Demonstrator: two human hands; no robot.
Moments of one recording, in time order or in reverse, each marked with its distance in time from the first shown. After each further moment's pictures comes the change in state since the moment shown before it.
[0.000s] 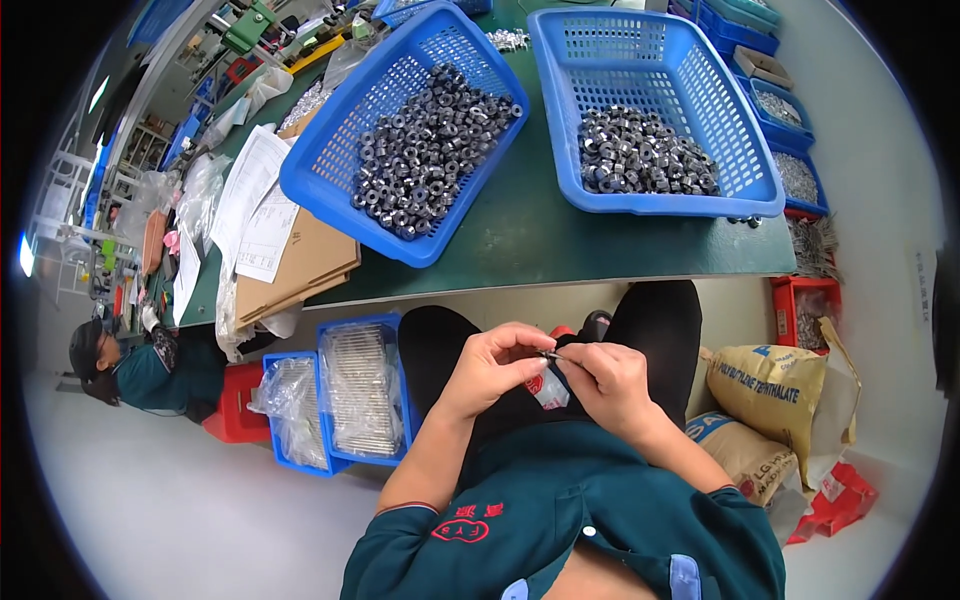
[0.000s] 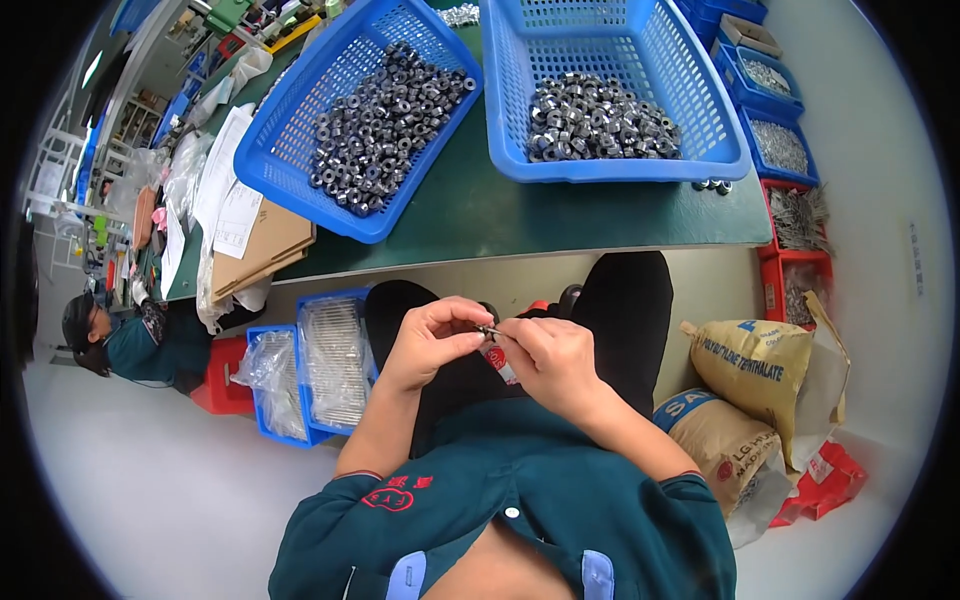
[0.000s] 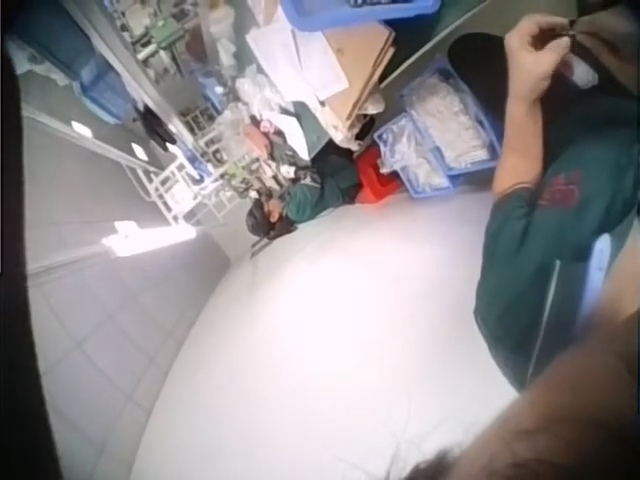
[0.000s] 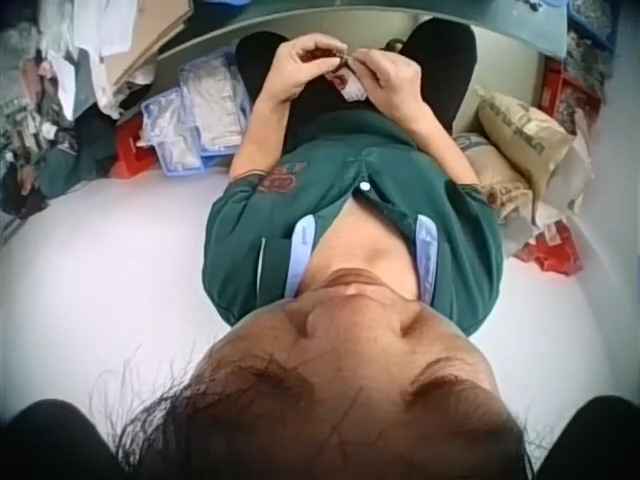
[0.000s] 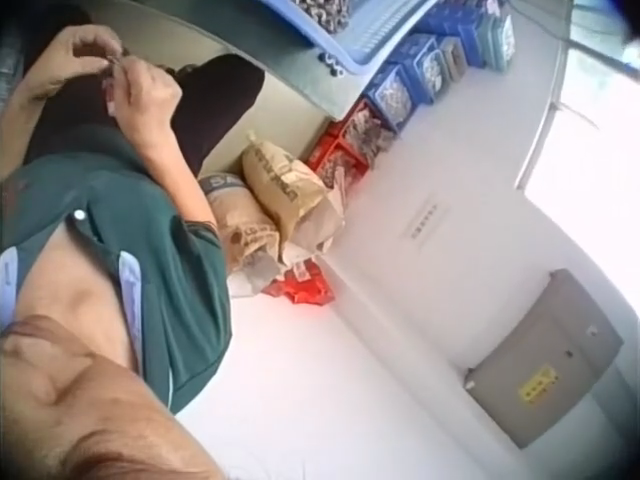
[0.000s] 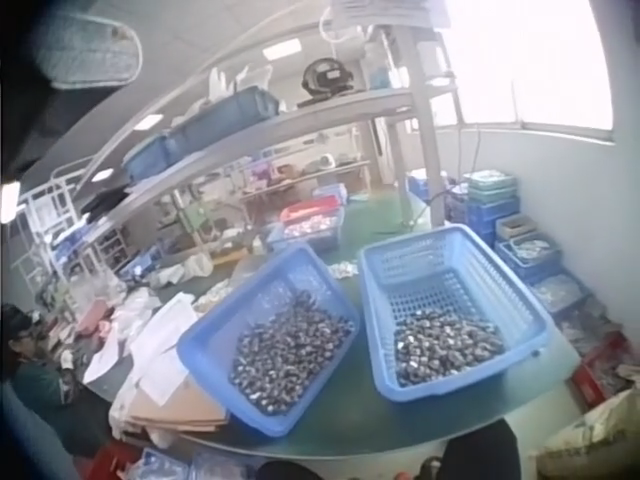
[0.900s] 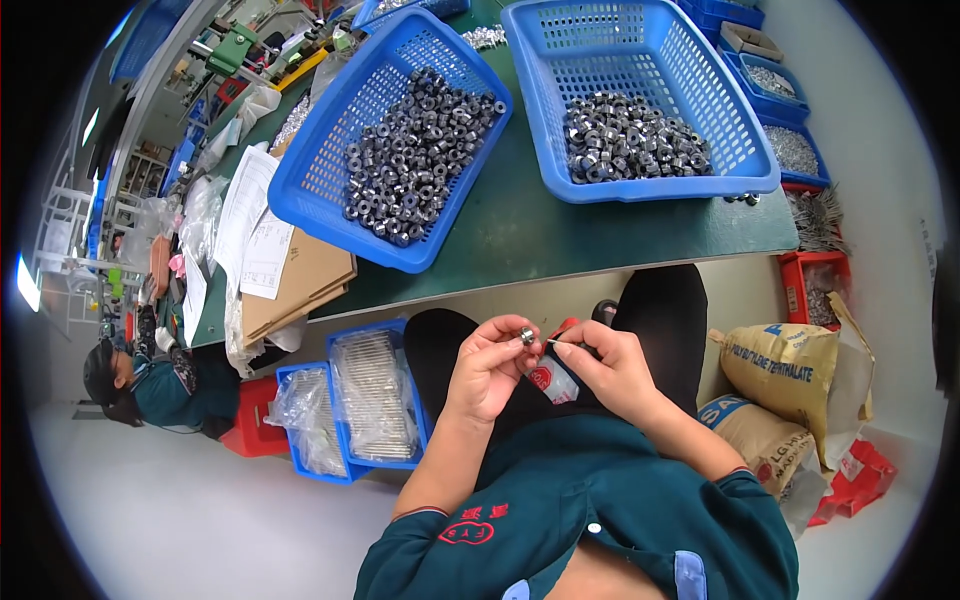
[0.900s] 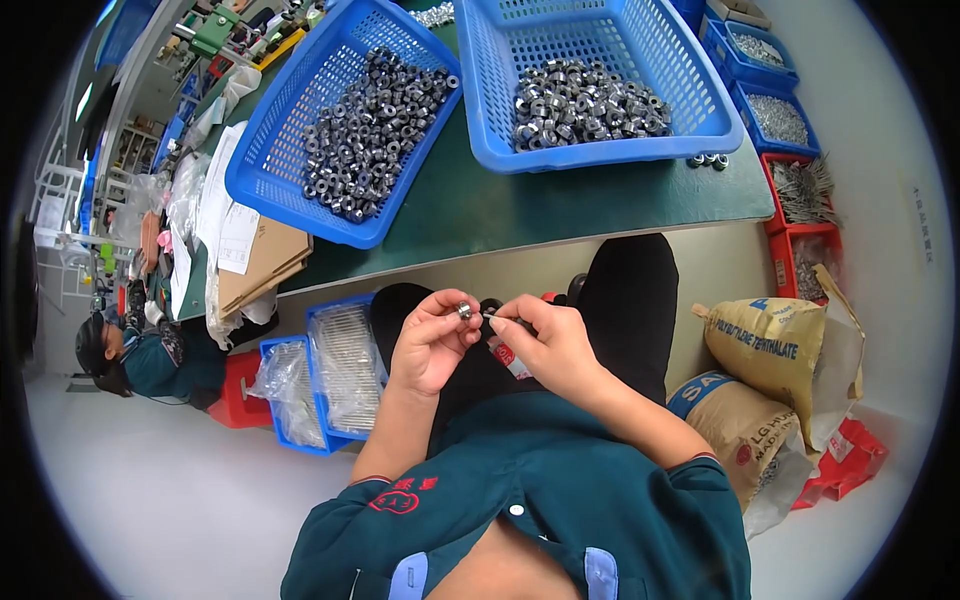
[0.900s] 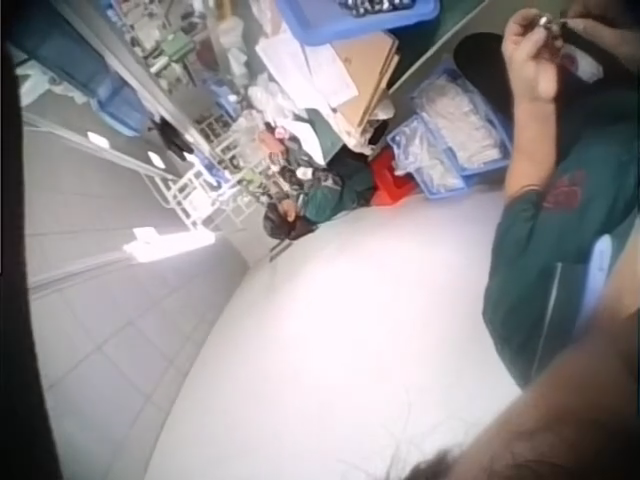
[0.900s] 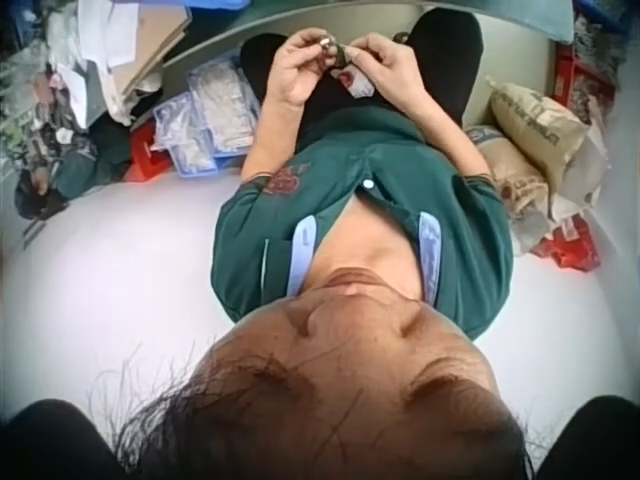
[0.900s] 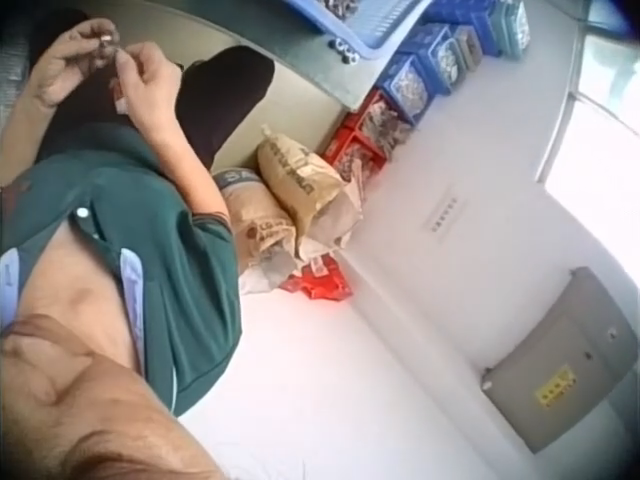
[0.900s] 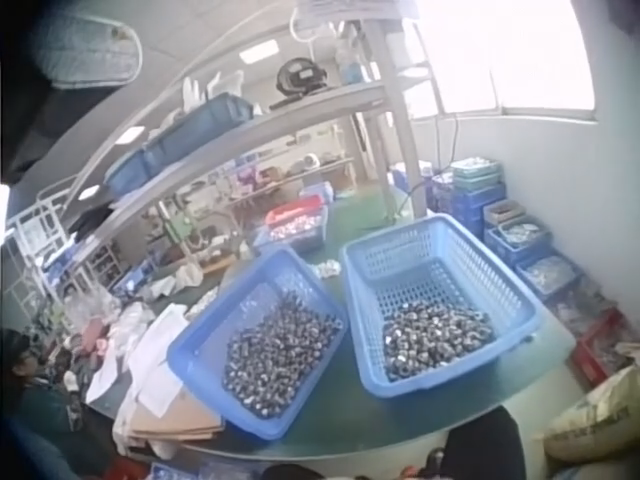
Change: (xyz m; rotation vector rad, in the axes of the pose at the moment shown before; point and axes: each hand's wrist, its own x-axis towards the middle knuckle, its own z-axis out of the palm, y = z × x) left_hand 0.001 -0.015 -0.002 -0.585 0.177 -0.106; right_hand 0.006 -0.008 -0.008 0.487 -0.177 0.623
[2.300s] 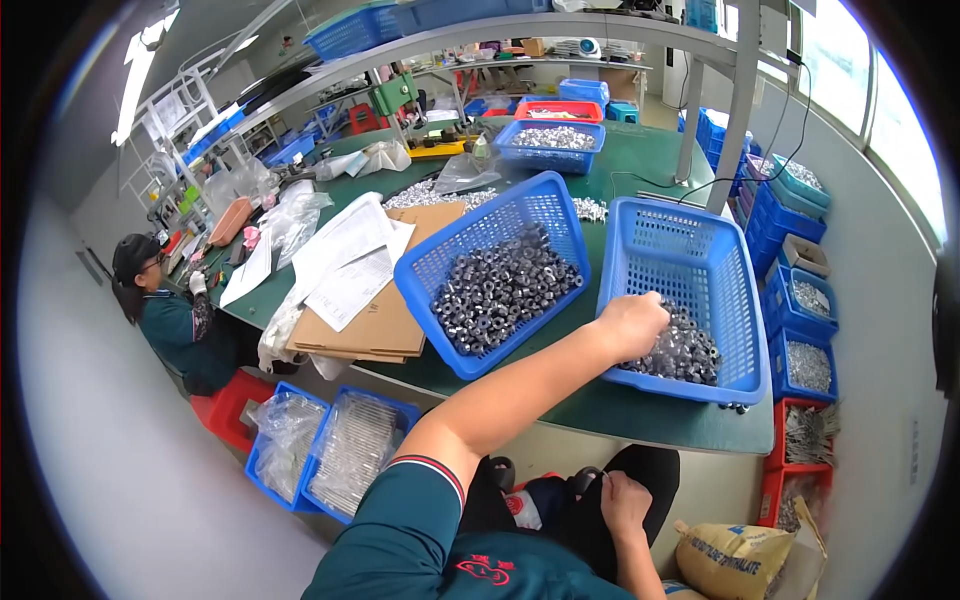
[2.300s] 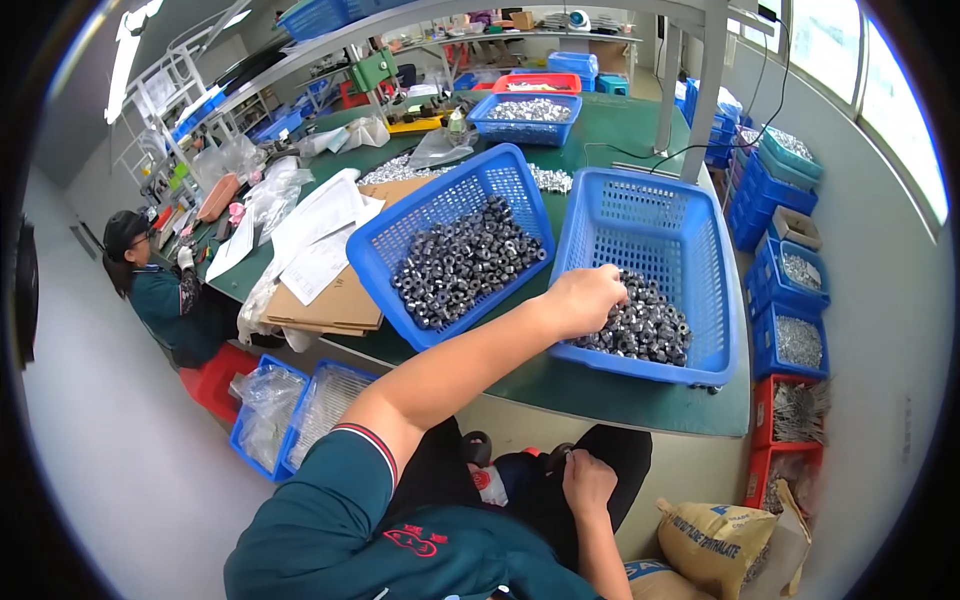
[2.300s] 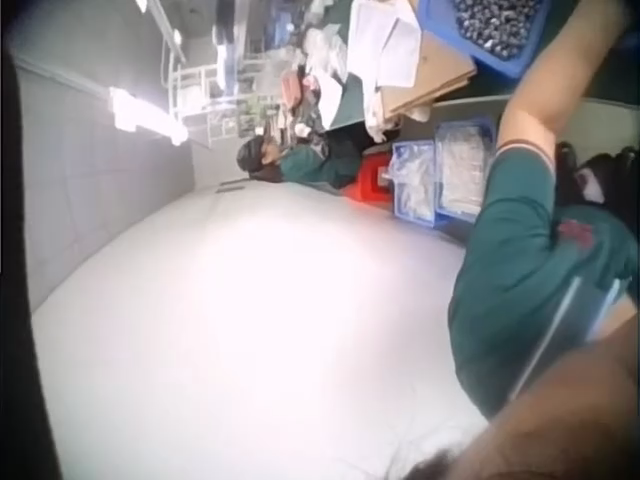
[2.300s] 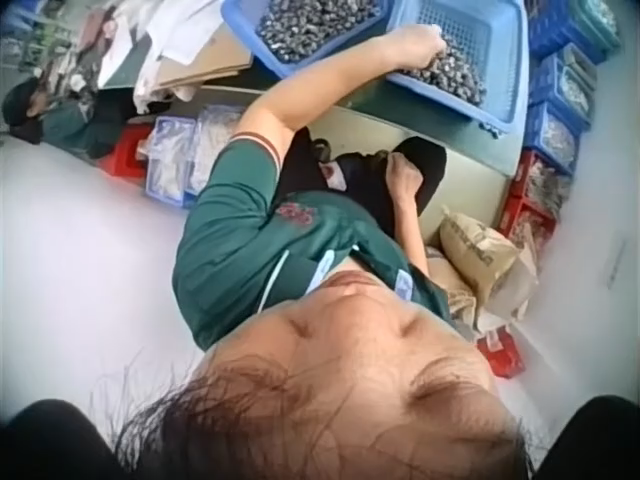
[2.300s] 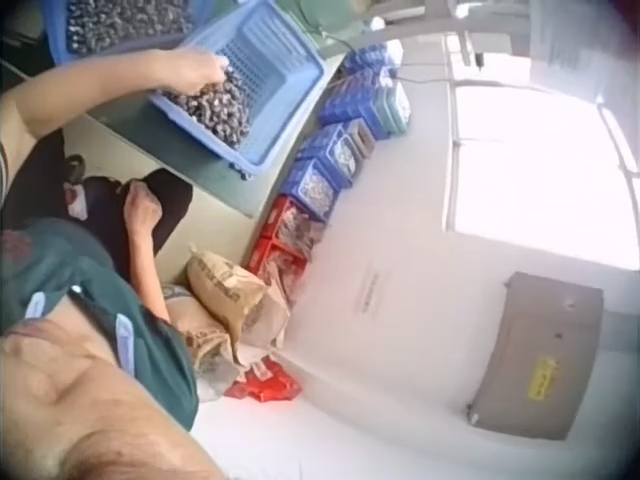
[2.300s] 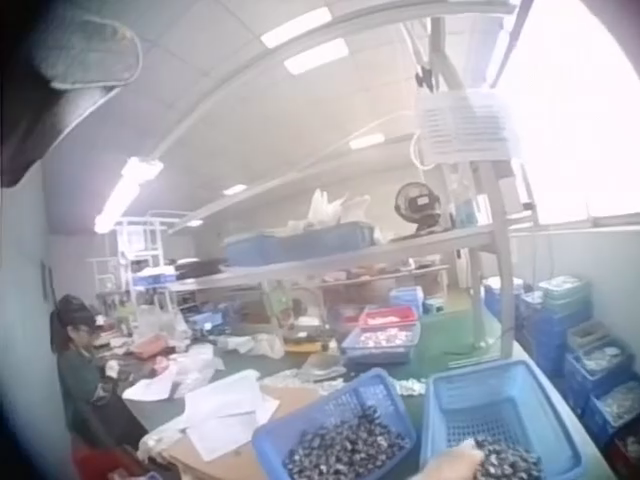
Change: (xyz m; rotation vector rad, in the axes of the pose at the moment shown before) left_hand 0.206 0.072 0.164 2.089 -0.200 0.762; right_hand 0.014 0.135 -0.061 -0.960 0.319 -0.342
